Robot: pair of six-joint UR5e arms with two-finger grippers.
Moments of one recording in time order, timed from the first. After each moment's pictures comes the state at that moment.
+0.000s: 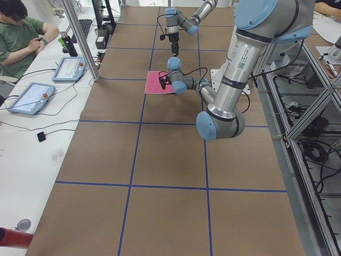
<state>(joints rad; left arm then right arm) -0.52 -2.06 -1.60 -2.09 -2.02 -1.69 0.65 -1.21 1.71 -1.04 2.30 1.41</state>
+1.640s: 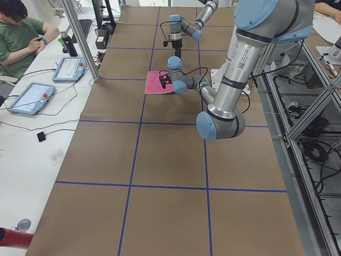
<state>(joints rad) -0.52 -2.06 -1.61 -2.09 -2.03 -1.68 0.55 -1.16 1.68 -1.04 2.18 1.41</state>
